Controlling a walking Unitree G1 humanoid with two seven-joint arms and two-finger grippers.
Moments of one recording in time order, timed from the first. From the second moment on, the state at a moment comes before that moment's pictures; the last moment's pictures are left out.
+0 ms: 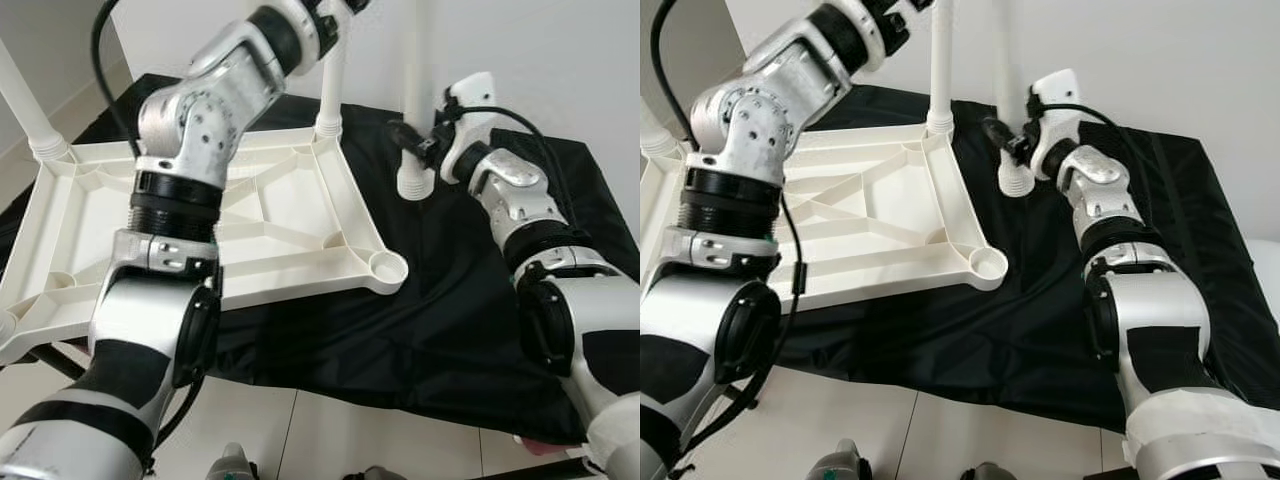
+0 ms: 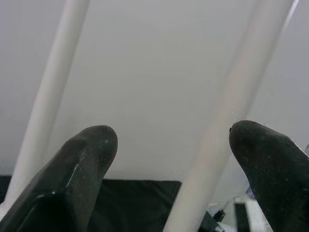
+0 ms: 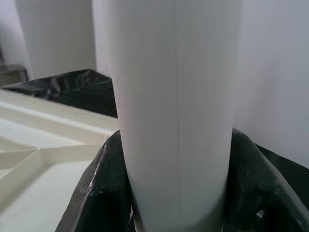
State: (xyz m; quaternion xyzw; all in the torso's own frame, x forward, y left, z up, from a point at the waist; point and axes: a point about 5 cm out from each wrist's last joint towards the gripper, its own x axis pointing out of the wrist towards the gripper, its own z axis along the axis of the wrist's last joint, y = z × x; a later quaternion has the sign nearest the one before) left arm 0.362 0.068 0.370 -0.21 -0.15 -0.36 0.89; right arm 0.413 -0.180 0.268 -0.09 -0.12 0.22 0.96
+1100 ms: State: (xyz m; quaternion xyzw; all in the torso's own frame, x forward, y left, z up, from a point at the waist) left arm 0.334 0.042 0.192 0.09 -0.03 -0.36 0.93; right arm 0.389 -0.177 0.250 -0.03 -0.19 0.23 0.95
